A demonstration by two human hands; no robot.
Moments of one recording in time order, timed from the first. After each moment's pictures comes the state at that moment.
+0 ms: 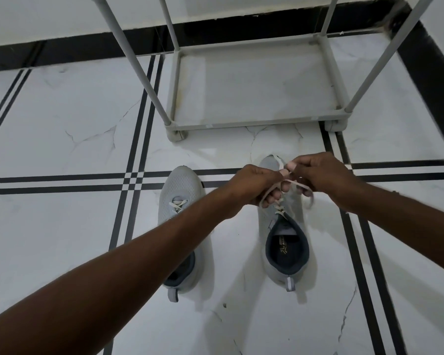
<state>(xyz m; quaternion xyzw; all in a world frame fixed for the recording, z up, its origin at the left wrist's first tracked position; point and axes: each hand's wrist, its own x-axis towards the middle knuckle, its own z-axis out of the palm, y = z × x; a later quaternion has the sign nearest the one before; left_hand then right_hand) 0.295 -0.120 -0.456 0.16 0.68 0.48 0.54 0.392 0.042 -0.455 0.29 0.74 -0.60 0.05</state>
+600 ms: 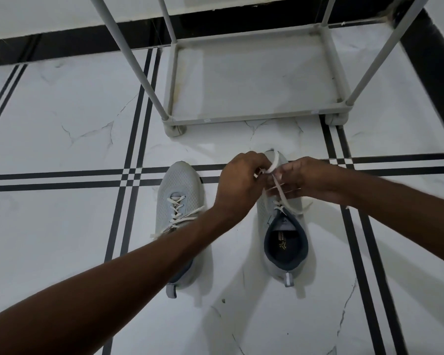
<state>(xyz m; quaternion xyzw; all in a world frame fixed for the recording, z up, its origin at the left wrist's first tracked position) 0.307 -0.133 -0.470 0.37 0.84 0.38 0.08 0.379 0.040 -0.471 0.23 0.64 -0.69 0.26</state>
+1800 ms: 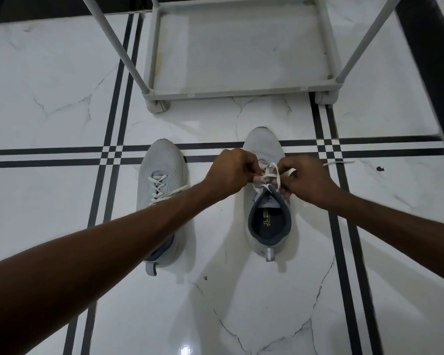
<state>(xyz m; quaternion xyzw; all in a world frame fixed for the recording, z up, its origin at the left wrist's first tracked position) 0.310 -0.121 -0.491 0.36 0.84 0.29 0.28 0.426 0.036 -0.515 0.23 0.86 -0.46 0.05</state>
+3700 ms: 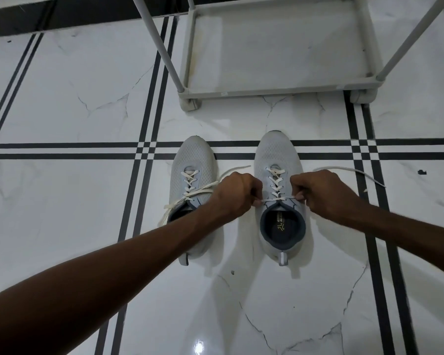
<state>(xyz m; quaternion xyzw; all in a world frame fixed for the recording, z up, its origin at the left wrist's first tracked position) 0.316 -0.190 -0.504 0.39 0.85 0.17 0.30 0.431 0.005 -0.514 0.08 0.95 -0.29 0.11</state>
